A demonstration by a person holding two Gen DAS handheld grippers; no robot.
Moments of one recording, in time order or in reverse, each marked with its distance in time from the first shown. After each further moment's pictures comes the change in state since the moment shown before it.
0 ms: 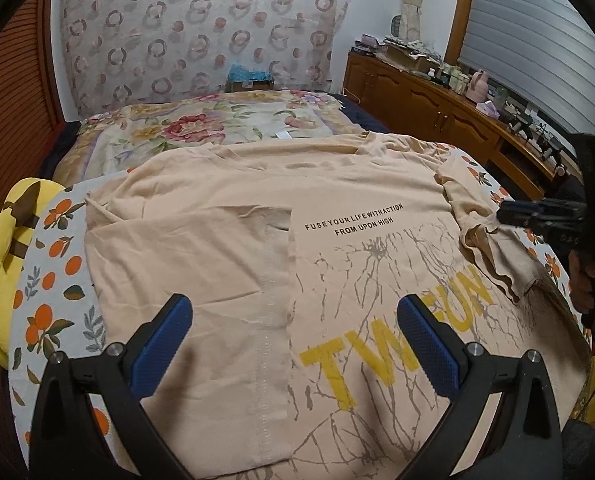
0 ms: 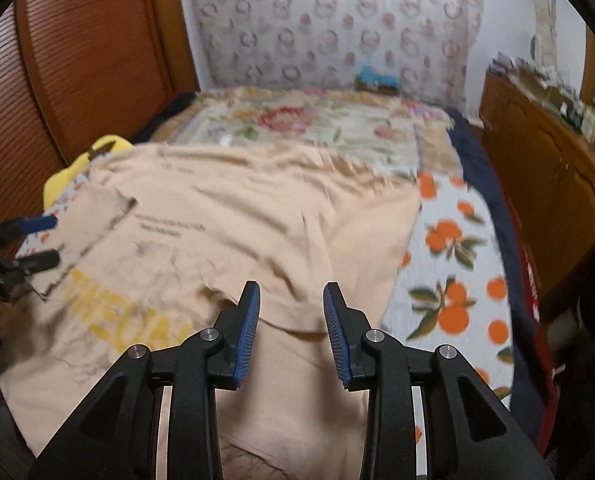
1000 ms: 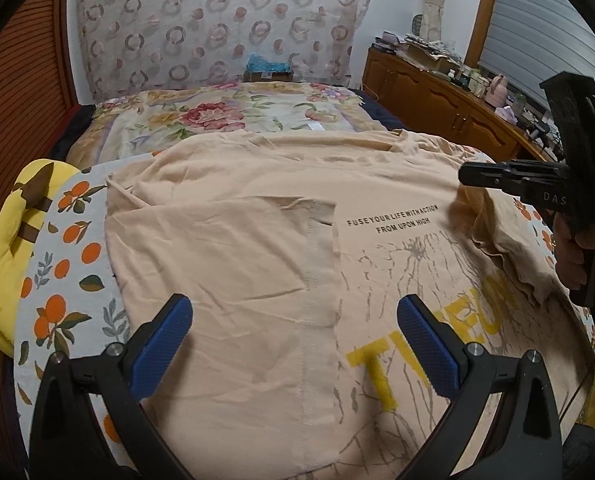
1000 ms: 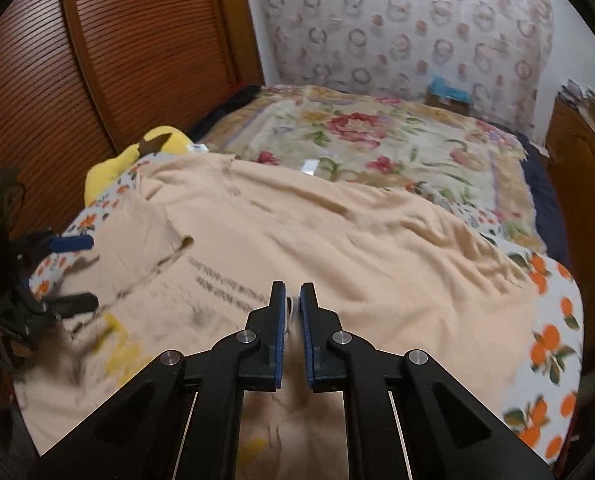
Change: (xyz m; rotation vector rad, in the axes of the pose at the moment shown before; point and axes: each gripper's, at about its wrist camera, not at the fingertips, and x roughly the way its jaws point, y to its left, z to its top) left arm 0.007 0.026 0.000 -0.061 0.024 0.038; right arm 0.053 0.059 0.068 -0.149 -0.012 0.197
